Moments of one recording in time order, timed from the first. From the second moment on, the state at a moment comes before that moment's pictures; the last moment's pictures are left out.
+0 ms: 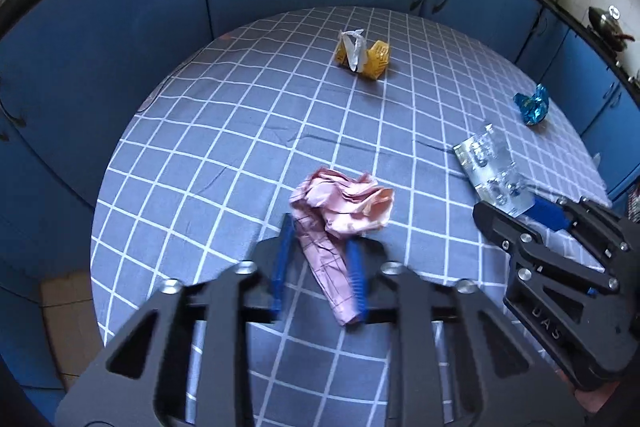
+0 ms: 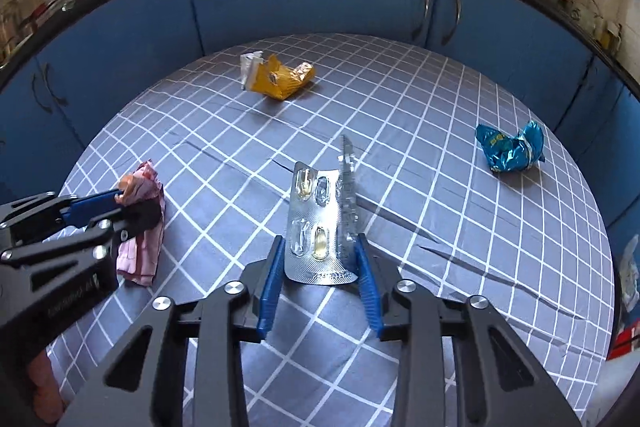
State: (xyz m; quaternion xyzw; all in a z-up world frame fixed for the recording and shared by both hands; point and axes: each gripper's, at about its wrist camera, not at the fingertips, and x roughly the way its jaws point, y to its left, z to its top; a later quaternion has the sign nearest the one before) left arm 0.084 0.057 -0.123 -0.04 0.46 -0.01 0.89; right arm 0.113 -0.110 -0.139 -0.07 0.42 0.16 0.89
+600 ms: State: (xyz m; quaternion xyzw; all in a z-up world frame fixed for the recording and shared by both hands) left arm 0.080 0.003 -0.060 -0.02 0.40 -0.05 0.92; right arm 0.094 -0.193 -0.086 -0.02 0.37 0.09 0.93
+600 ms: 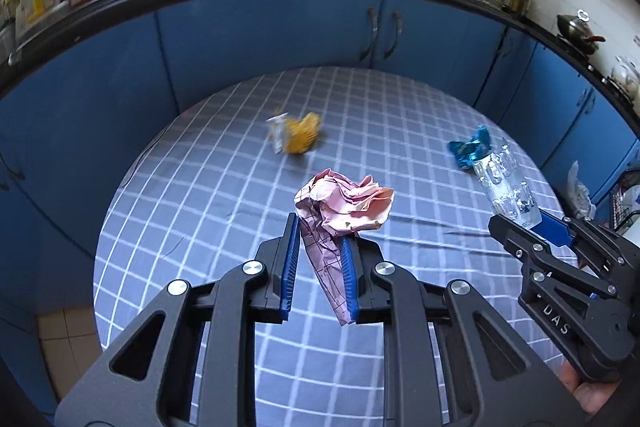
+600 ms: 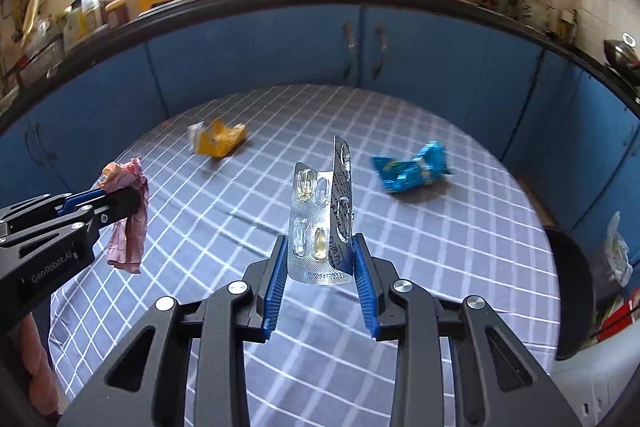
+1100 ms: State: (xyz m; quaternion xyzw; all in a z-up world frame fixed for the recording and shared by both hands) left arm 0.093 -0.076 -0.037 0.02 0.38 -0.09 0.92; right arm 0.086 -0.280 -0.066 0.01 0.33 0.03 0.94
